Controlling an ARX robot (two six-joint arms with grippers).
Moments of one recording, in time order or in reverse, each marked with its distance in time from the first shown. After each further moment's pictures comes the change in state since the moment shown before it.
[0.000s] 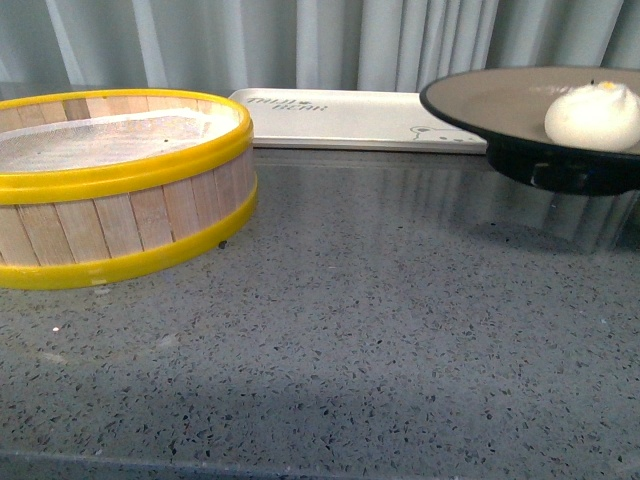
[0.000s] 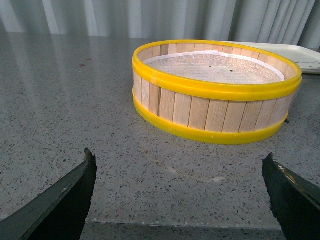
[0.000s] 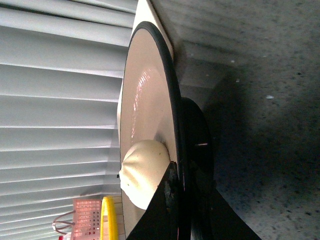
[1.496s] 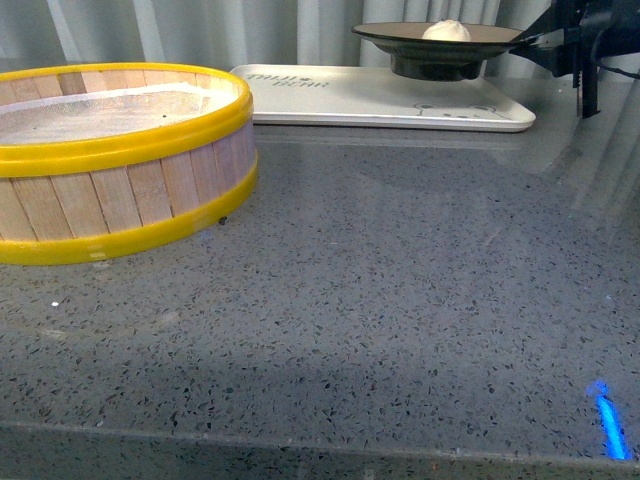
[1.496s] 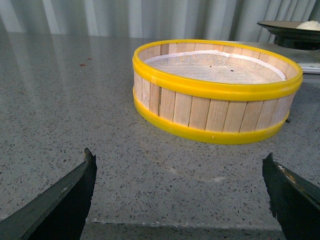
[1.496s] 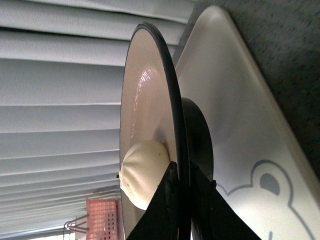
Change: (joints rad) left arm 0.000 0.000 0.000 0.000 0.000 0.000; right arm 0.114 1.083 1.479 -0.421 -0.092 0.029
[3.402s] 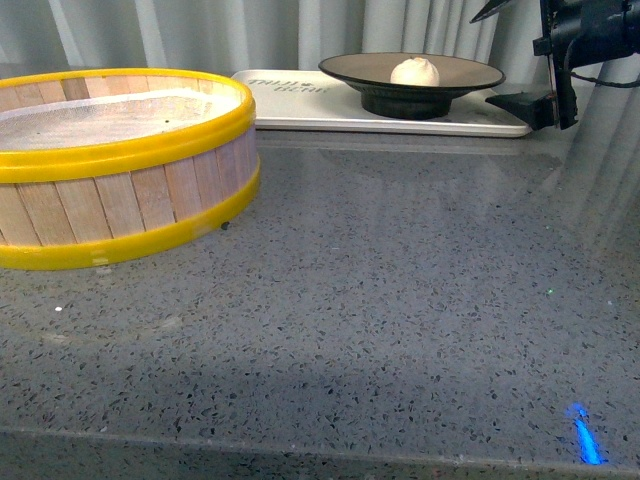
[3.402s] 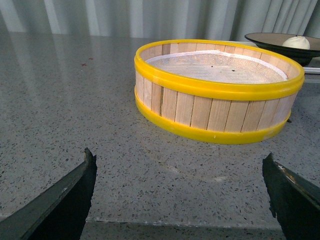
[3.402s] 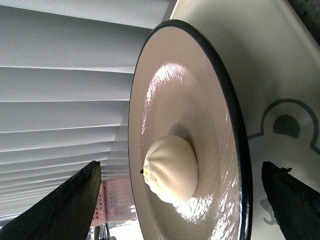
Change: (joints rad) left arm 0.000 0.000 0.000 0.000 0.000 0.000; right arm 0.042 -0.066 -0.091 -0.079 0.011 -0.073
